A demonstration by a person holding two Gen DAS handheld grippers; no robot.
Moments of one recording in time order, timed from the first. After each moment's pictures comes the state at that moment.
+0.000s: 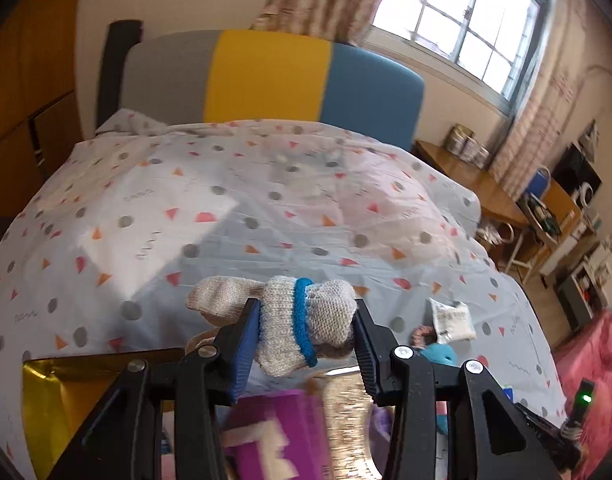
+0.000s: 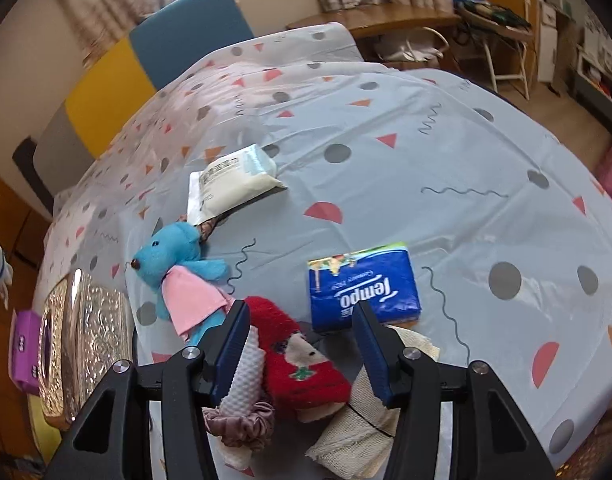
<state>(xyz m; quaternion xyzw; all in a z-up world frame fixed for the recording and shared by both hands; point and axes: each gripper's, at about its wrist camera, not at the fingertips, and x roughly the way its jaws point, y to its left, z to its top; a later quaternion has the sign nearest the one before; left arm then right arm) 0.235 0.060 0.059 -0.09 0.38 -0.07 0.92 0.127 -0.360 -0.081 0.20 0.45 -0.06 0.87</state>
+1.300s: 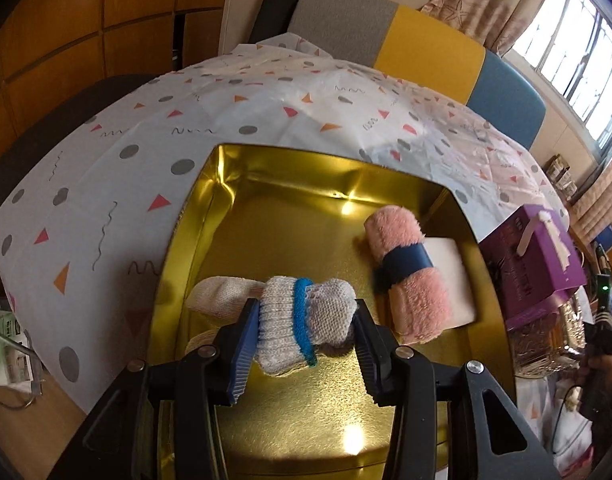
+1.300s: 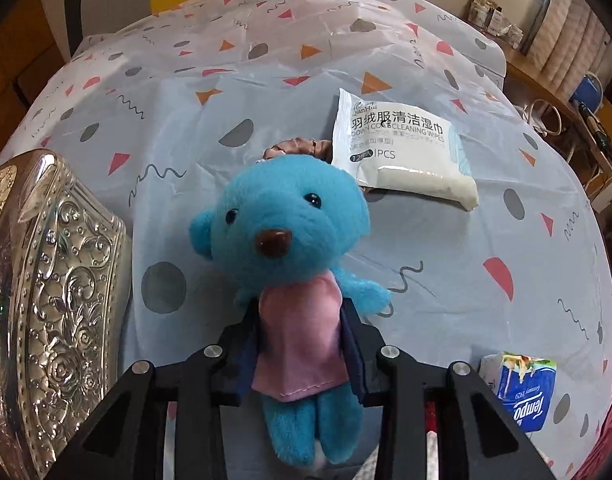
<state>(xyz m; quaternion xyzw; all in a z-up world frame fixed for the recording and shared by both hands) 0.054 0.252 -0.075 -0.17 0.43 0.09 0.88 0.231 -0.238 -0.134 -0.02 0.55 0.01 0.84</state>
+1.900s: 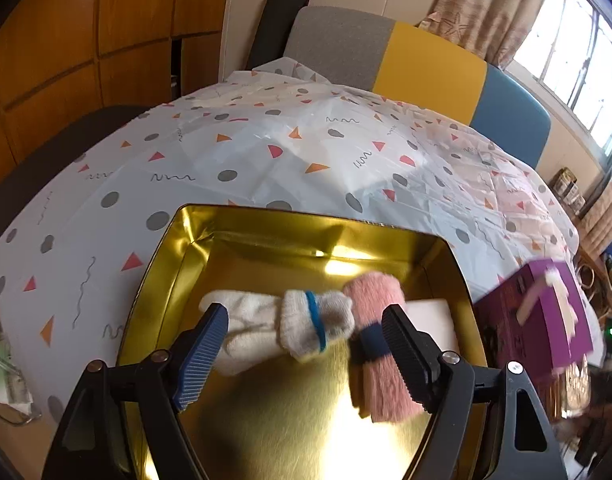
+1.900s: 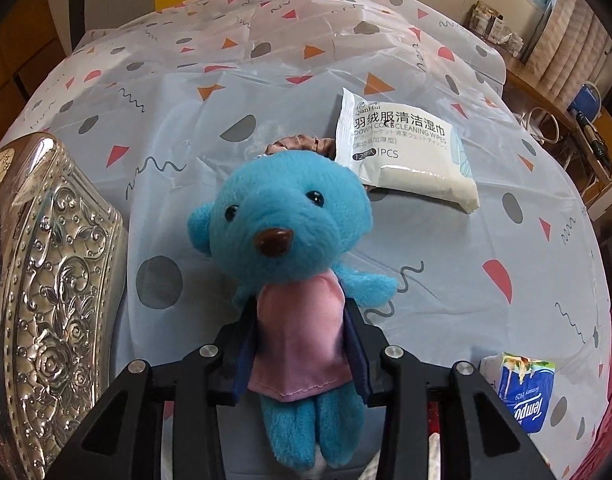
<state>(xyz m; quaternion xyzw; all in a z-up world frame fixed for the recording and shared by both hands) 0.100 0.237 -0.055 -0.15 0.39 0.12 0.90 0.229 -0.228 -0.138 -0.04 0.54 0.00 0.84</state>
